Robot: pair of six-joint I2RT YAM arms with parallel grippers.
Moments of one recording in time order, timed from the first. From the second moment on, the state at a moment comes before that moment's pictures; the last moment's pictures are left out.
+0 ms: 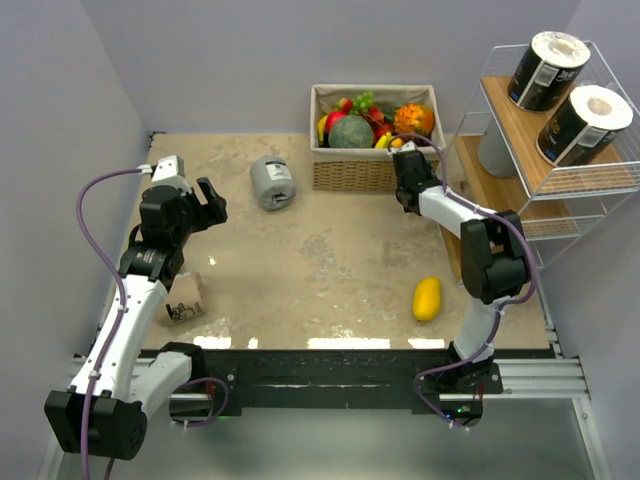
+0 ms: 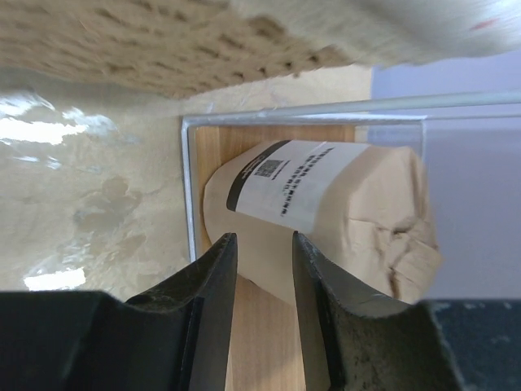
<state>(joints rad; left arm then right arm) -0.11 0.94 0.88 -0.32 -0.07 -0.35 0.28 1.88 1.30 -0.21 0.73 -0.36</state>
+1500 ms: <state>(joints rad) 0.13 0.90 0.85 -0.92 -0.69 -0.99 0.90 1.73 1.18 0.22 -0.10 0.64</state>
